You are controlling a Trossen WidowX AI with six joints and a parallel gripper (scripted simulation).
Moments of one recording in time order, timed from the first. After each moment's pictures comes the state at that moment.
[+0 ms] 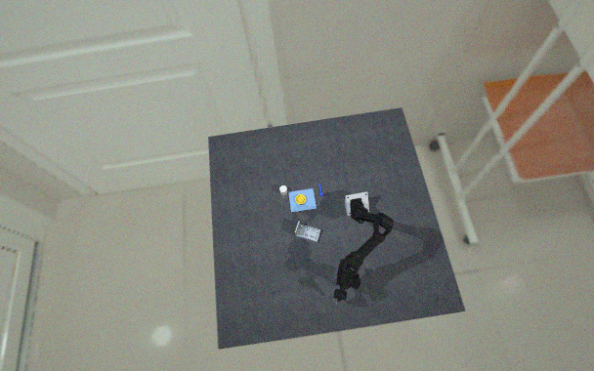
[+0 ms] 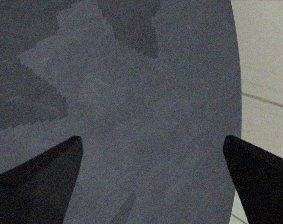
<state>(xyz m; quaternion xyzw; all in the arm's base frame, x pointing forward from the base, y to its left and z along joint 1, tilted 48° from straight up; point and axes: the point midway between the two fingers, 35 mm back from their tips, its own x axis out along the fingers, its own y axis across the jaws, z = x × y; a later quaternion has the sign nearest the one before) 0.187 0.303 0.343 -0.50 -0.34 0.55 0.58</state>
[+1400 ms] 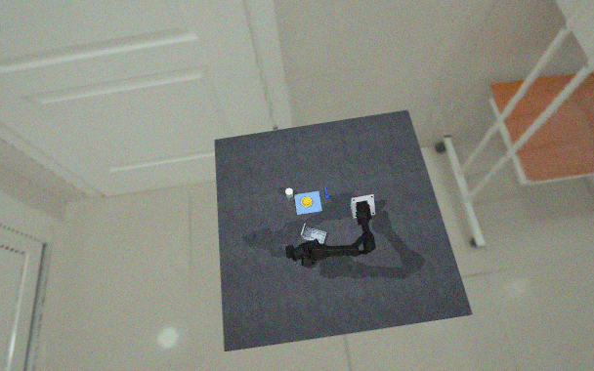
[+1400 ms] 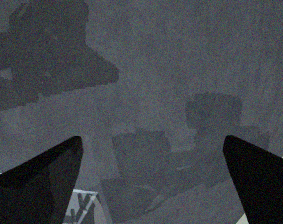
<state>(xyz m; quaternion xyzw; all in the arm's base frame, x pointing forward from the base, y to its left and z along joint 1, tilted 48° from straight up) 0.390 0.114 0.174 -0.34 0.24 0.51 0.75</state>
